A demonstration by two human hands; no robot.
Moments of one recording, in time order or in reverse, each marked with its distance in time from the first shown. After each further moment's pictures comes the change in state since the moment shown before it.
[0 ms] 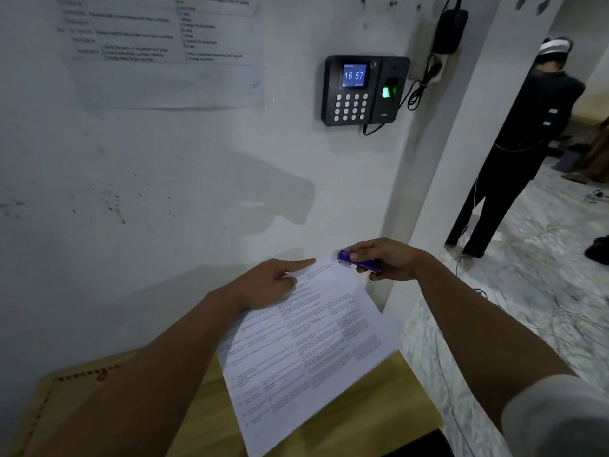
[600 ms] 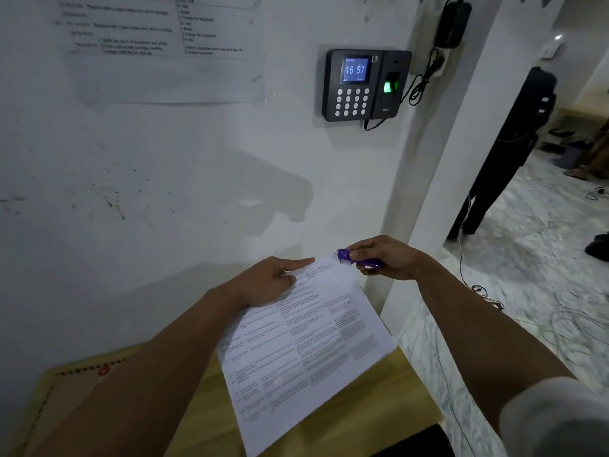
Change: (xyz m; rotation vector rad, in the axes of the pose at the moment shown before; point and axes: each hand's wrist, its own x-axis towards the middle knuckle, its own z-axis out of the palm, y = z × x) left_hand -0.008 0.010 0.002 -0.016 0.035 -0.025; right_hand -0.001 0.005 0.010 0.061 0.018 -0.109
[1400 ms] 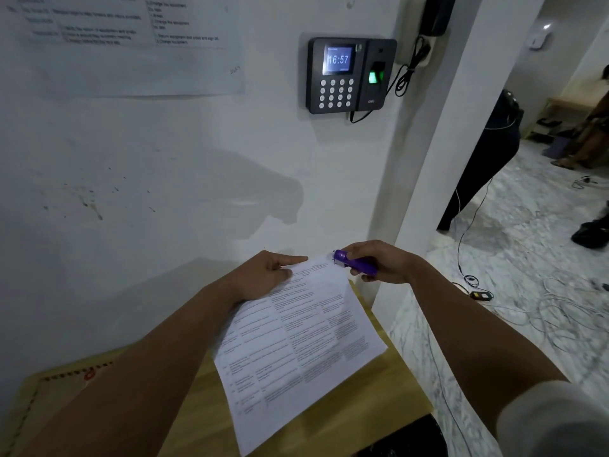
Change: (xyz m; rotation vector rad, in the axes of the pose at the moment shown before) left_hand 0.016 0.005 0.006 -0.071 -0.047 -0.066; right_hand -0.007 0.021 -0.011 0.031 0.001 0.120
